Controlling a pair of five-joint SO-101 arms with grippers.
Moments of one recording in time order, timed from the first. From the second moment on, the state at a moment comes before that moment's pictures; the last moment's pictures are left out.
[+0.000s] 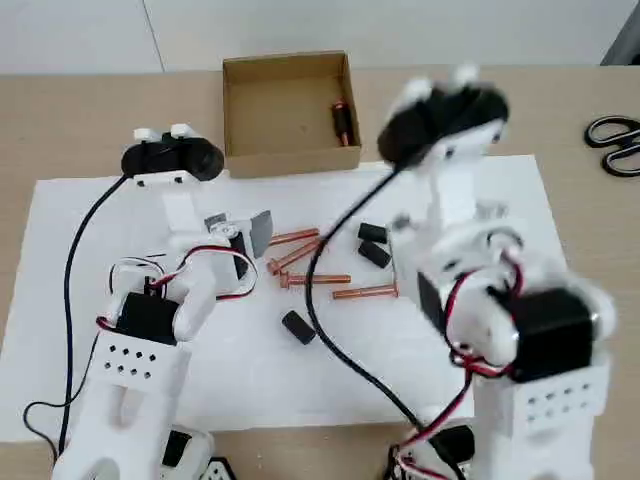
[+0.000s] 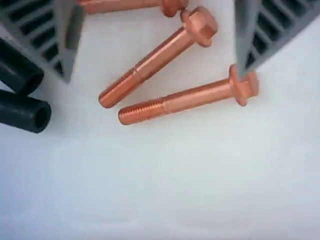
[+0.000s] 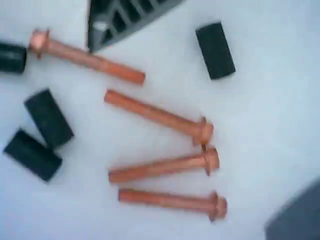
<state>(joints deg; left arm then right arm) 8.6 -45.5 47.3 52.4 21.5 -16.0 -42.2 2.2 95.9 2.1</state>
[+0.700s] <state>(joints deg) 8.6 -67.8 63.7 46.5 21.5 -10.4 -90.3 59.0 64.7 10.2</state>
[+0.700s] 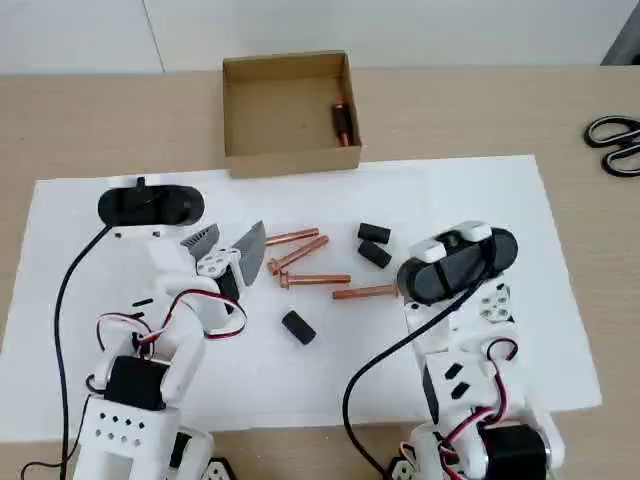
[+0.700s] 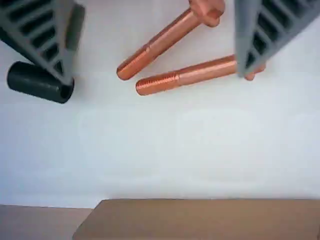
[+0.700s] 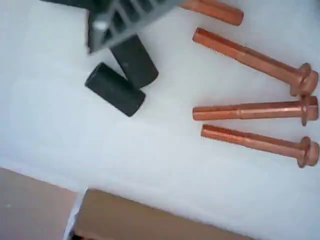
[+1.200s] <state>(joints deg) 8.5 -46.3 42.6 65.5 21.5 -10.4 -36.5 21.7 74.9 4.8</state>
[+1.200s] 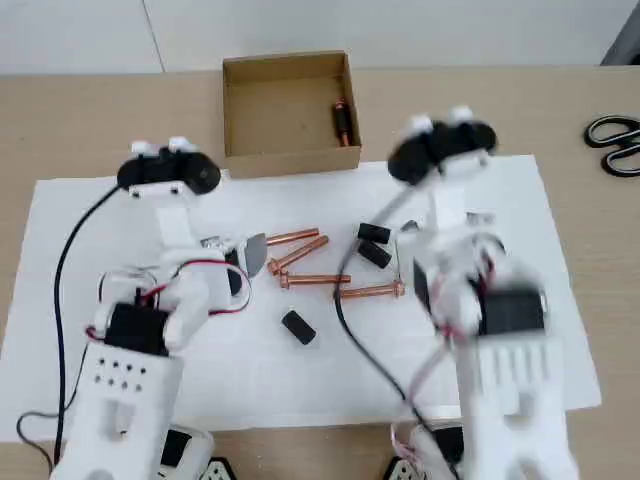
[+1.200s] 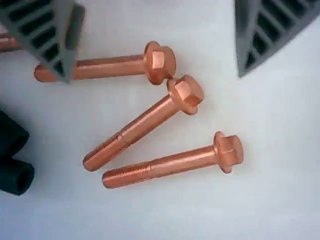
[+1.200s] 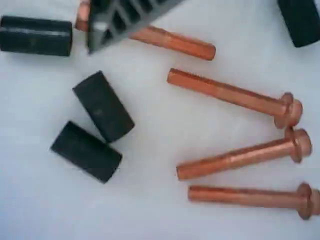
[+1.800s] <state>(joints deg) 12.1 -31.3 38.6 63.6 -11.7 -13.6 -20.7 9.1 89.8 7.9</state>
